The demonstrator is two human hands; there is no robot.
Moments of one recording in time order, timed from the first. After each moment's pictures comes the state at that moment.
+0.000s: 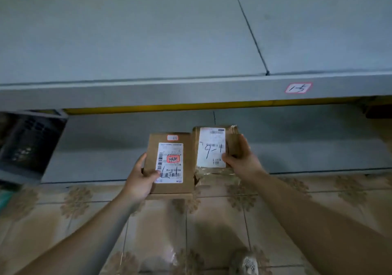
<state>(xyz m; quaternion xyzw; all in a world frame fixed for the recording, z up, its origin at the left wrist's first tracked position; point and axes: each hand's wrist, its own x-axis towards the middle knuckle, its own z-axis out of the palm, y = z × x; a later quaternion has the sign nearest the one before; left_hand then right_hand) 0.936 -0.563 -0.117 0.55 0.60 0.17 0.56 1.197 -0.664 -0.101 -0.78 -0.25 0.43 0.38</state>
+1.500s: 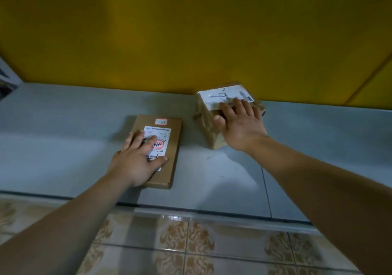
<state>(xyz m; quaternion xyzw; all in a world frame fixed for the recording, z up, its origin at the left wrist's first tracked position) 0.962 -0.381 -0.436 0.81 0.57 -0.03 0.13 1.235 -0.434 -0.380 -0.79 -0.61 0.04 0.01</state>
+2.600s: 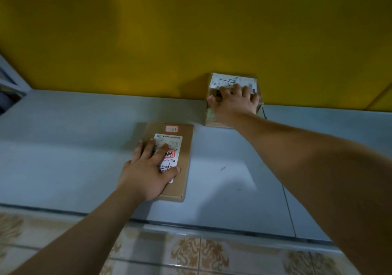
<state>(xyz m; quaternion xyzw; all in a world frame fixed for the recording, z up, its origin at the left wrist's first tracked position) 0.961 -0.379 -0.438 0.82 0.56 -0.02 0.13 1.219 -0.335 -0.377 -0.84 -0.54 0.03 0.05</state>
